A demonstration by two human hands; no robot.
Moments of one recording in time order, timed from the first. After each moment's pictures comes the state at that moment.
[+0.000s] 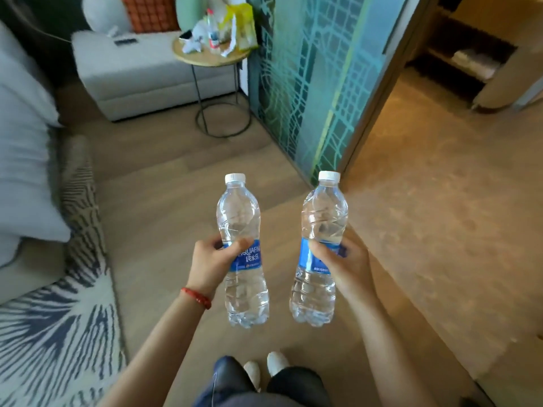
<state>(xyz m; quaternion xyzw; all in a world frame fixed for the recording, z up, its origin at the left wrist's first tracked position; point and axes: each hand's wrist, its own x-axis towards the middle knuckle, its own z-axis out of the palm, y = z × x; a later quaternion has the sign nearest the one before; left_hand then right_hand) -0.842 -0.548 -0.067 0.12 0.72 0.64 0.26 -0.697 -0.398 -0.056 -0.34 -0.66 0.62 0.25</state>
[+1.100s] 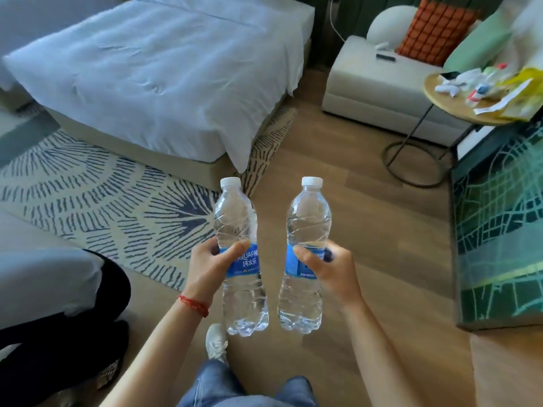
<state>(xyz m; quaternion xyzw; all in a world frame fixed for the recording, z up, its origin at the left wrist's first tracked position) -0.863 -0.756 -0.076 -0.21 0.71 0.67 -0.04 -0.889 -0.558 -0.075 -0.02 -0.74 0.66 -0.09</state>
